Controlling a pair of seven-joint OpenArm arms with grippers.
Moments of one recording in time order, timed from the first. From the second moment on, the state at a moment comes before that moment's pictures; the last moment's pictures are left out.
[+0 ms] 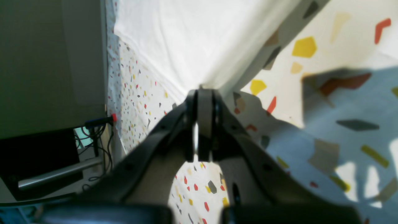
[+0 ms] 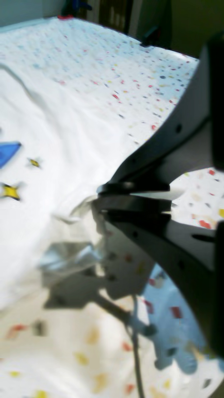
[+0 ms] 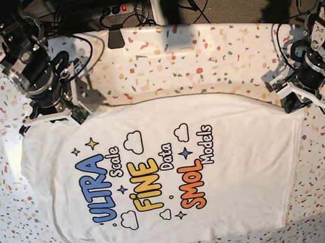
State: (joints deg) left arm -4.7 -38.8 26.3 73.8 31.8 -8.3 -3.3; right arm -14.7 29.4 -10.8 113.5 -12.6 14.7 -47.8
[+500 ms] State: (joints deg) left arm -6.8 -33.9 26.3 73.8 31.4 -8.4 0.1; right arm -7.6 33.7 -10.8 112.6 -6.2 17.5 -46.3
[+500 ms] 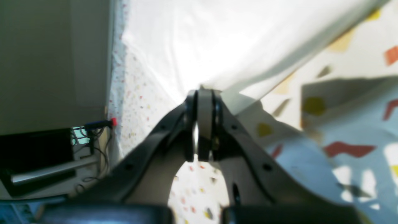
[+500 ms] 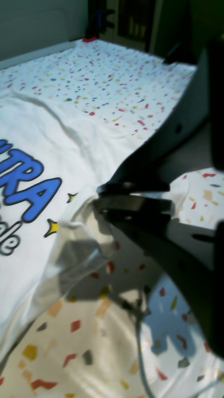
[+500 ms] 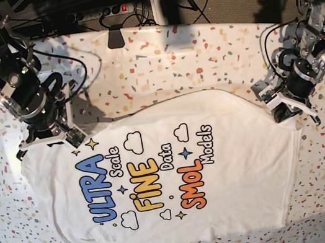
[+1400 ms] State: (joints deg) left arm -14.3 -30.9 26.3 73.6 24.9 -8.1 6.8; right arm 21.2 33.5 -23.2 82.2 6.6 26.5 -46.3
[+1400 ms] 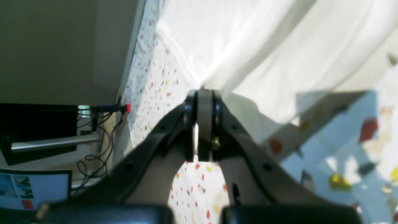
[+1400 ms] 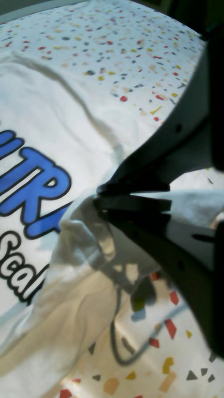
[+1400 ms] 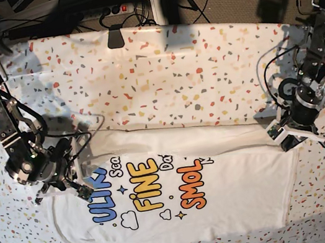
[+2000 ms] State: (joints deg) left arm -22.8 -23.3 26.1 60.9 25.4 -8.1 5.6; right arm 36.9 27.8 -33.9 65.3 2.0 27.3 -43.8
